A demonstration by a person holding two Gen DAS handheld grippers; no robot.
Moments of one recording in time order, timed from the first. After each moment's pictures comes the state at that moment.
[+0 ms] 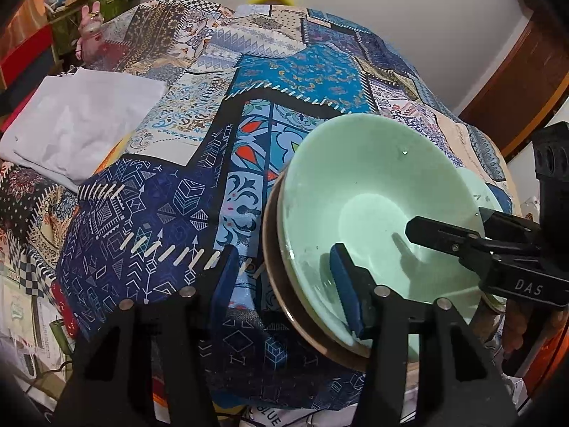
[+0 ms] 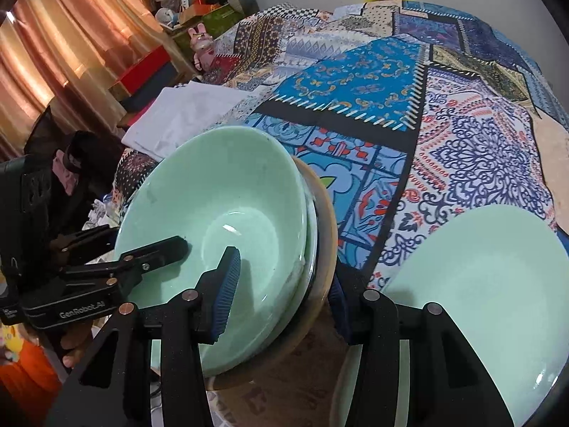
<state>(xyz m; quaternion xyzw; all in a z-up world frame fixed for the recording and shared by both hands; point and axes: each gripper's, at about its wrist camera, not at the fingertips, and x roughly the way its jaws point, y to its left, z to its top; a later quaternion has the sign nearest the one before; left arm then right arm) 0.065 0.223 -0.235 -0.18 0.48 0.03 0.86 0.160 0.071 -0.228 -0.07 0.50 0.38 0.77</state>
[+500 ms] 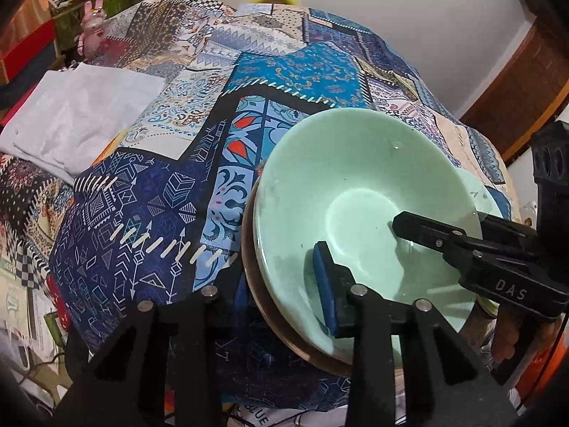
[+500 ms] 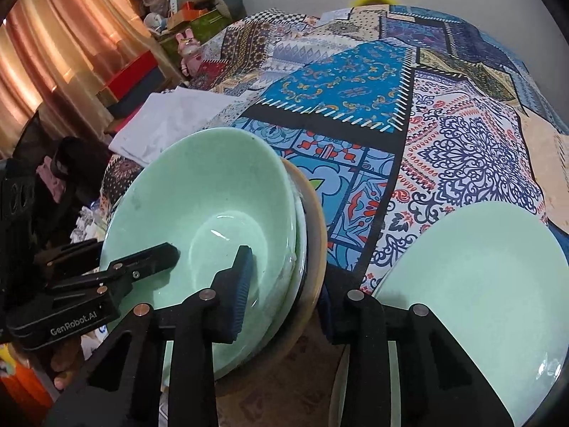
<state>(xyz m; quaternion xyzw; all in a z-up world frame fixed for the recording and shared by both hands) 0.065 0.214 -0.233 -0.19 0.48 0.04 0.86 0.162 0.068 -0.228 -0.06 0.49 0.36 0.79</state>
